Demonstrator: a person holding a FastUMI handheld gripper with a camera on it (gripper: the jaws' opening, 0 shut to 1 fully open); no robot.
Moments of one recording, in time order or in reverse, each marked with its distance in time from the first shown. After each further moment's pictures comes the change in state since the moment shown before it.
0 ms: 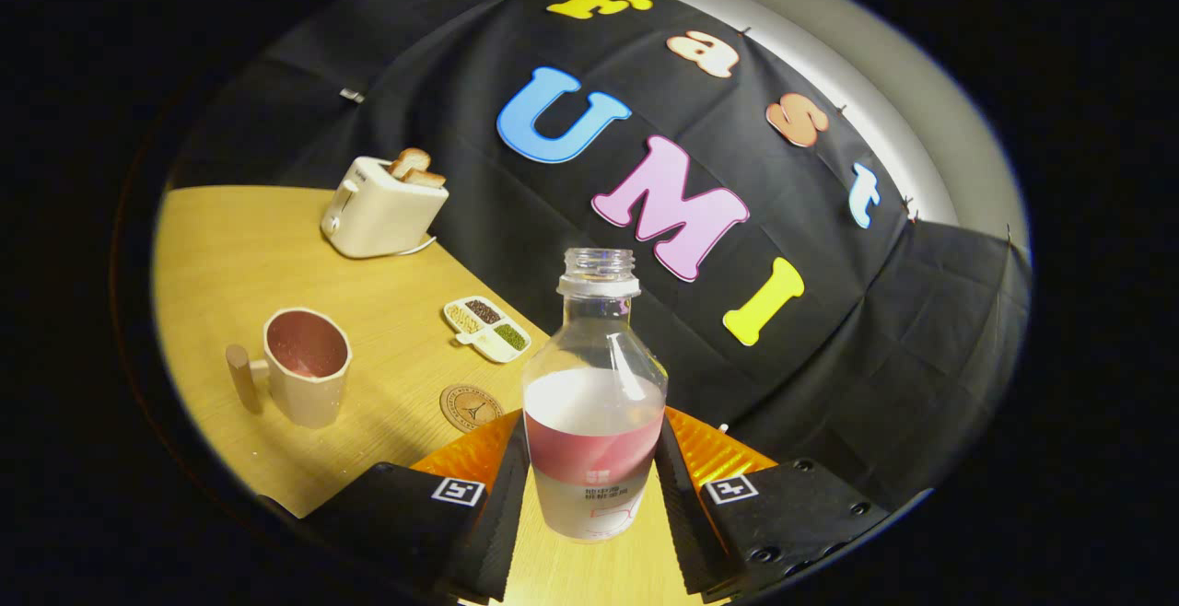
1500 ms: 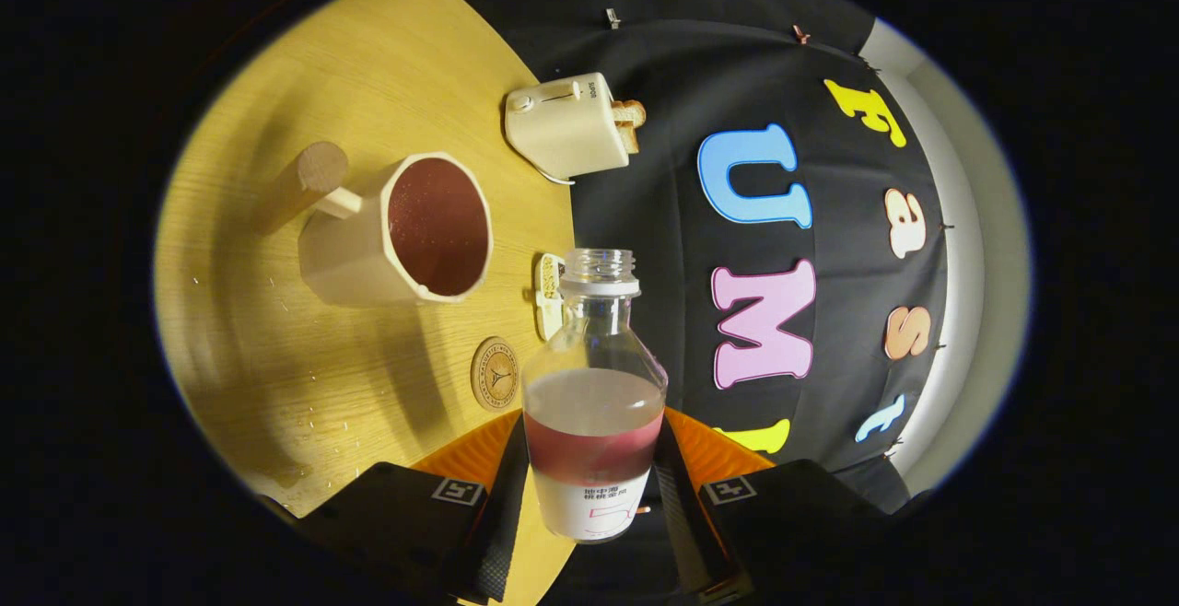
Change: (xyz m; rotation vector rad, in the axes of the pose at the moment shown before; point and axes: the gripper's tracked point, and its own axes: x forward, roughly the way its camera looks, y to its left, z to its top) arm 0.025 0.091 -0.003 -0.723 -0.037 0.137
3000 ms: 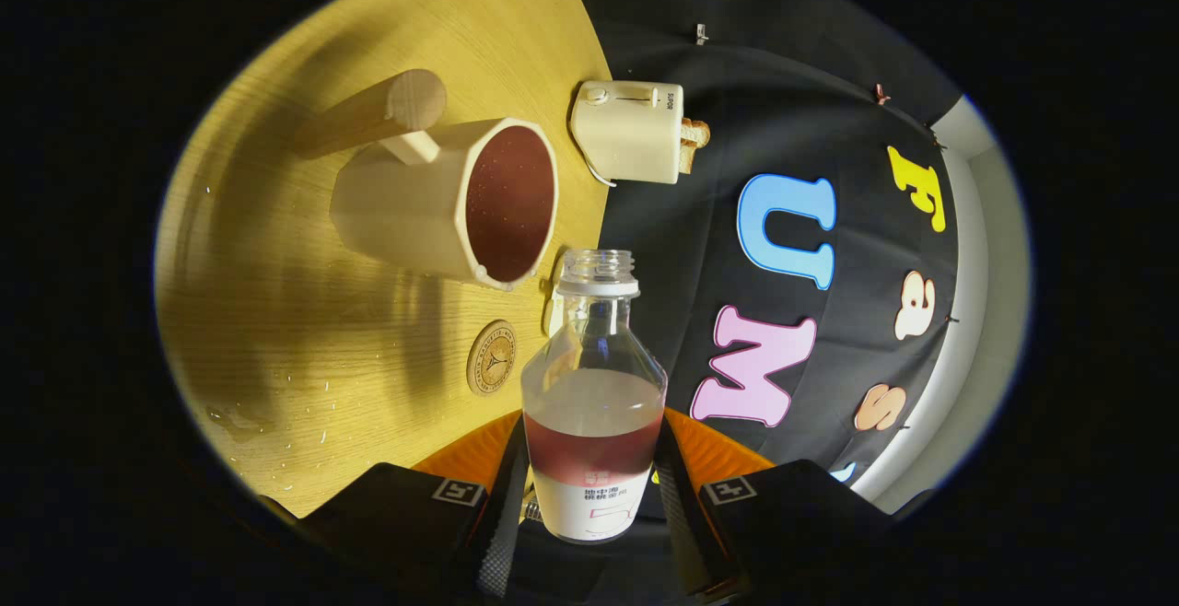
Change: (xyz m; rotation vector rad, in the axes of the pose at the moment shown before) arm 0.010 0.012 0.003 -0.269 0.002 0.008
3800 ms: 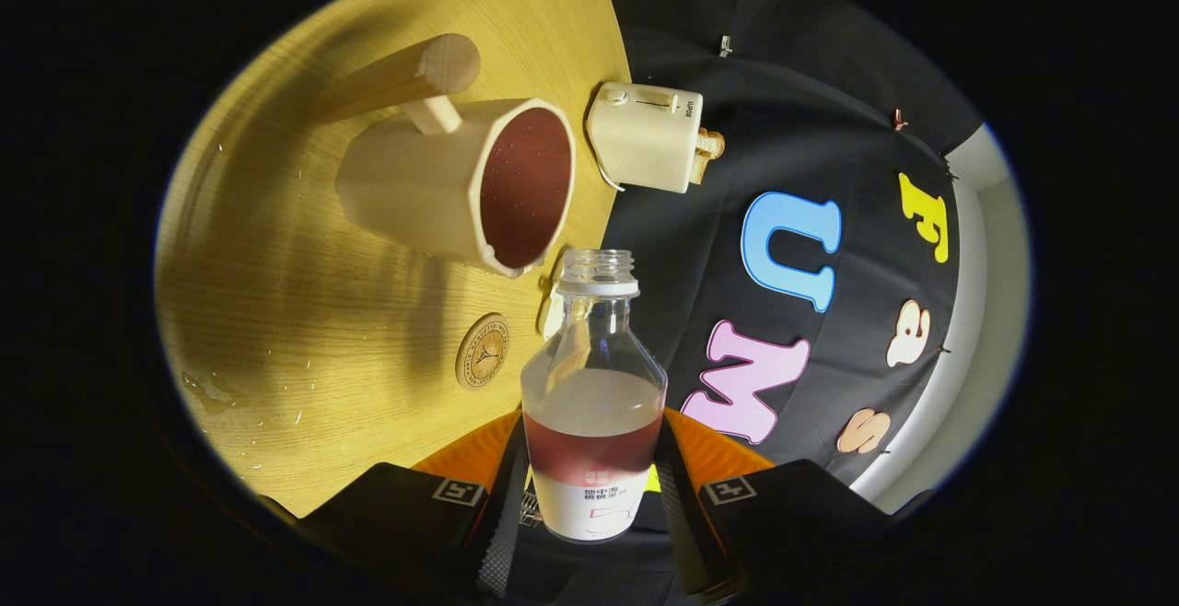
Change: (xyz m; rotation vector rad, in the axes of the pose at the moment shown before) arm 0.008 -0.005 -0.003 -0.084 -0.020 -0.012
